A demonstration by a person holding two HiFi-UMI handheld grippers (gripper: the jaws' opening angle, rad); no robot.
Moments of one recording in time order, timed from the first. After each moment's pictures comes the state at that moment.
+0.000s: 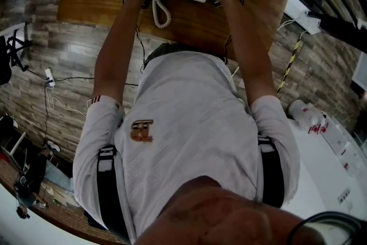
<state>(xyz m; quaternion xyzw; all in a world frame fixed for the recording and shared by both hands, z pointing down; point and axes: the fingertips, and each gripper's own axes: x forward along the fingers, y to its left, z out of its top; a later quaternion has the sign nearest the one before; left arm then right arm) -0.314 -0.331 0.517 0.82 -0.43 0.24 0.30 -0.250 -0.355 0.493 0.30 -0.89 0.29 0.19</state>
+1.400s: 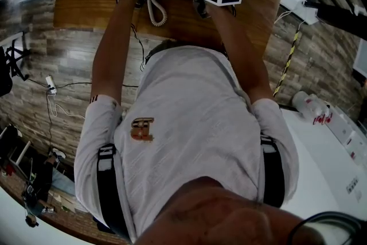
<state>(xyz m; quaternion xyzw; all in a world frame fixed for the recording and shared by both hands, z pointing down) -0.316 -0.327 0.520 0.82 -0.42 0.21 0.32 -0.249 -0.302 0.466 0.34 -0.87 0.34 0.11</state>
